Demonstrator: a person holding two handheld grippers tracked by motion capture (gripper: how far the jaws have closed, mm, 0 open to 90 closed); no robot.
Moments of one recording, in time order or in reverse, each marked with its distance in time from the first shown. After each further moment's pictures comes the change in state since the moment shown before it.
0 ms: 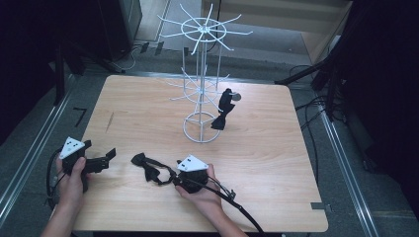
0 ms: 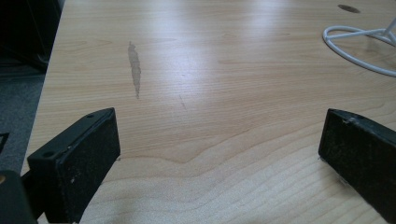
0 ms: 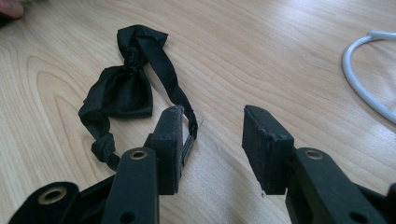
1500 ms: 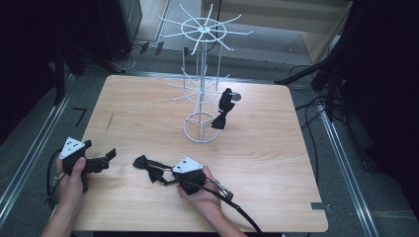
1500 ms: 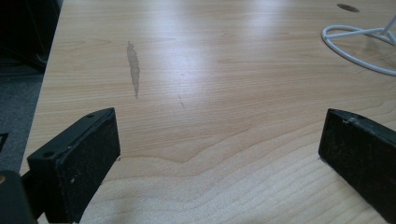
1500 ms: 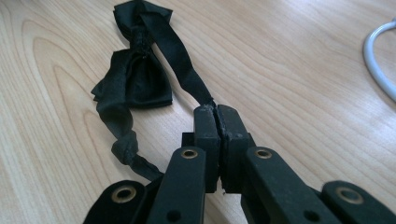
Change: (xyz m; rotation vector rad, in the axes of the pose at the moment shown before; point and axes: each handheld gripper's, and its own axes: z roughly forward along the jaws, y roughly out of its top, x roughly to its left) left arm 0.000 0.000 0.000 0.004 -0.004 0.002; right arm 0.005 0.000 0.004 0.082 0.003 -0.066
